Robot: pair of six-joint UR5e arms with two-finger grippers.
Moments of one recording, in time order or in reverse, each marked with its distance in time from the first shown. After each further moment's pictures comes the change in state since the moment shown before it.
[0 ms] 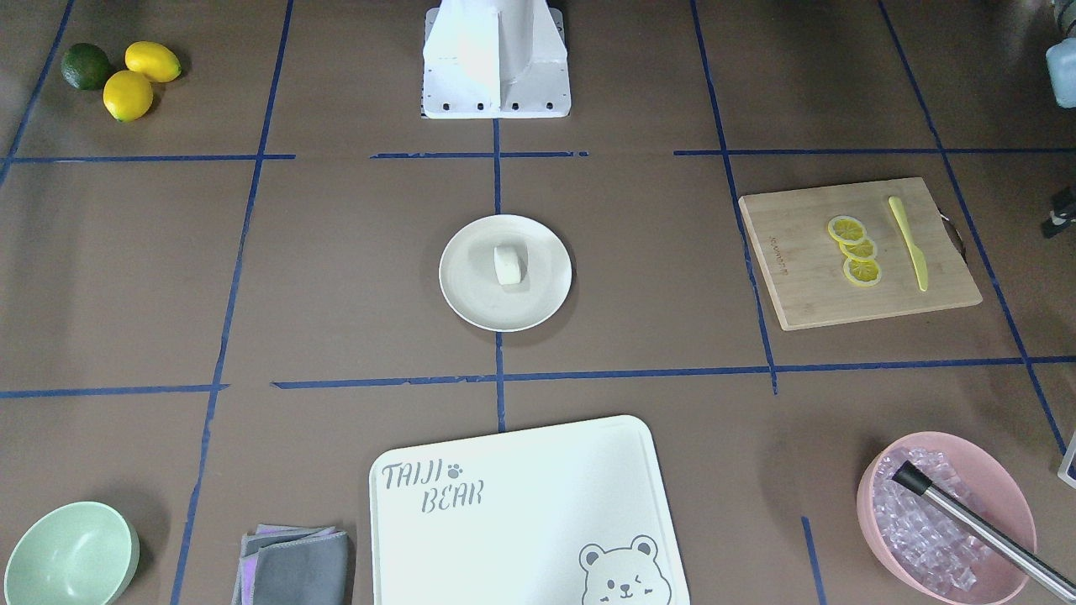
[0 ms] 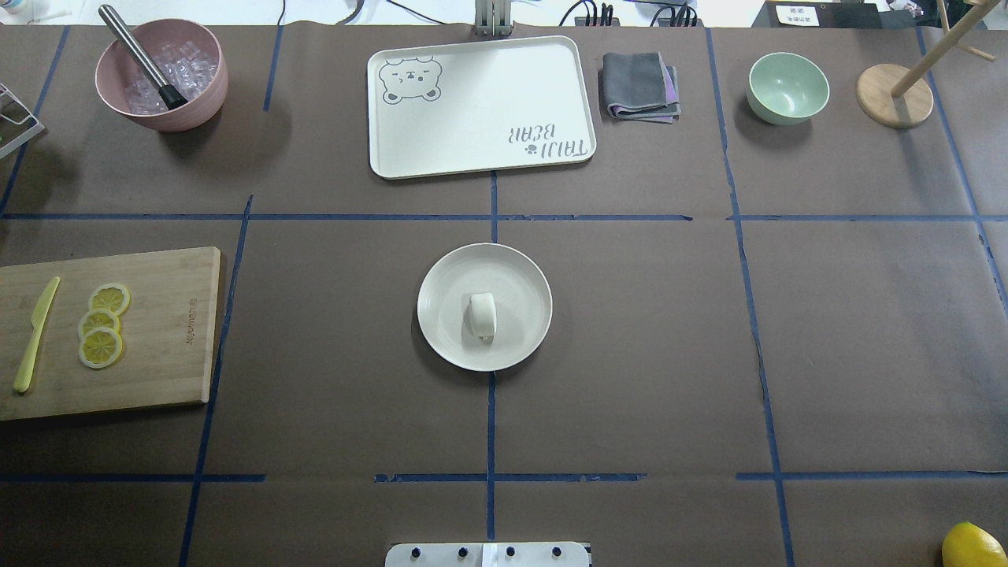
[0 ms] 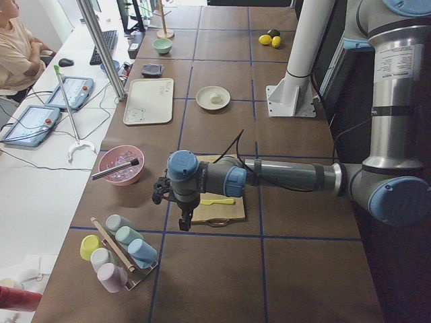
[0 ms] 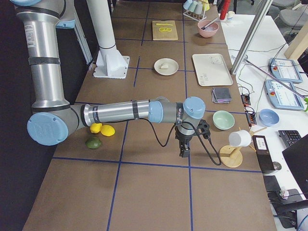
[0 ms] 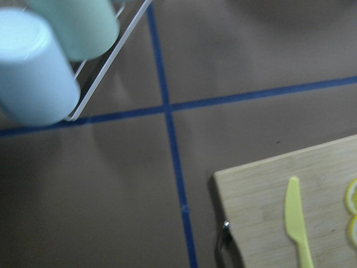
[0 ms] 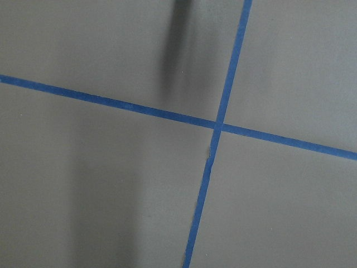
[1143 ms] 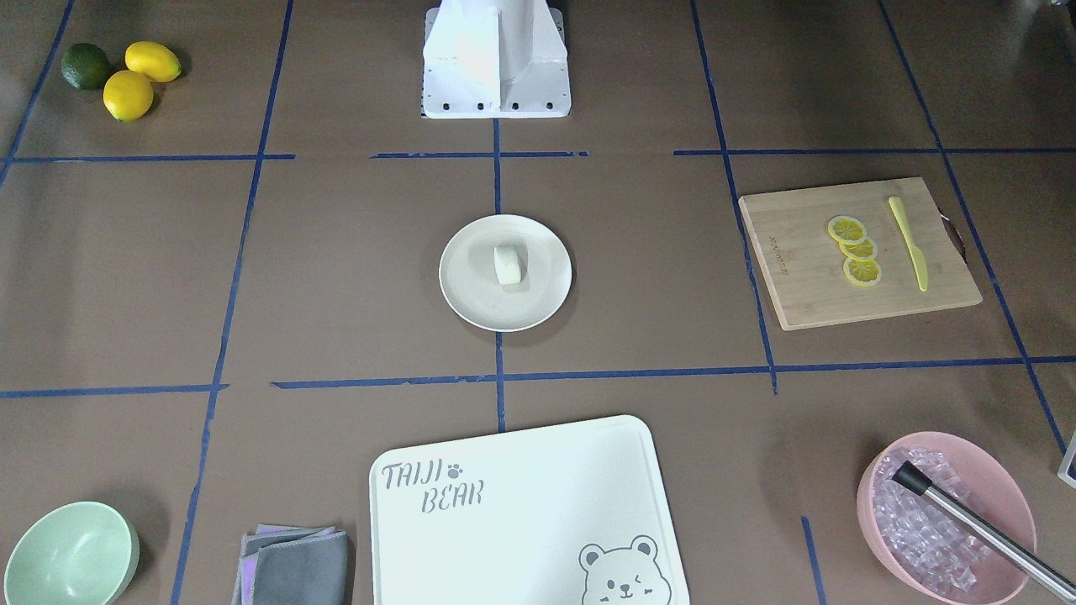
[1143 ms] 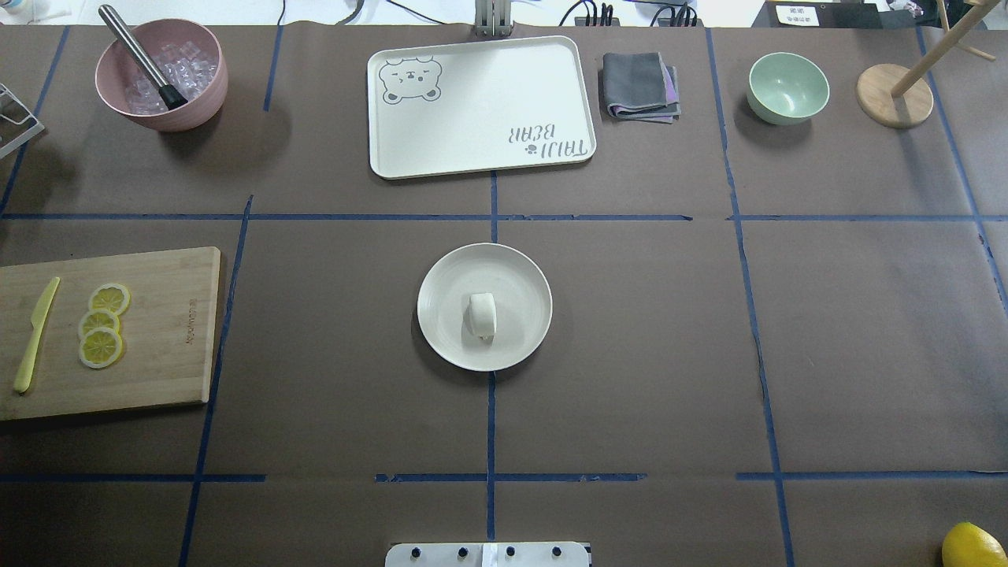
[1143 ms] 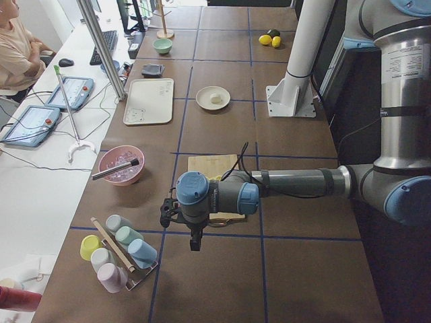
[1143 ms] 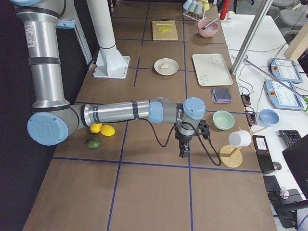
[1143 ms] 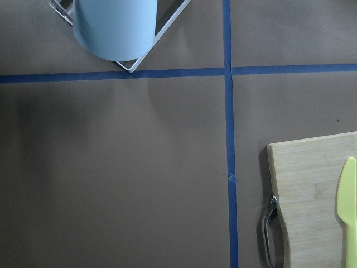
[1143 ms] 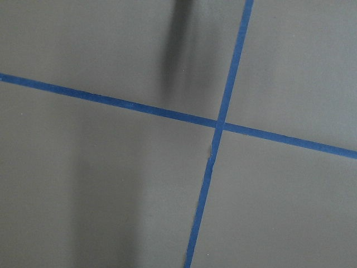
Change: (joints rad) left arm -0.048 0.029 0.042 -0.008 0.002 -0.005; right arm -0.002 0.000 -0.003 0.000 0.005 -0.001
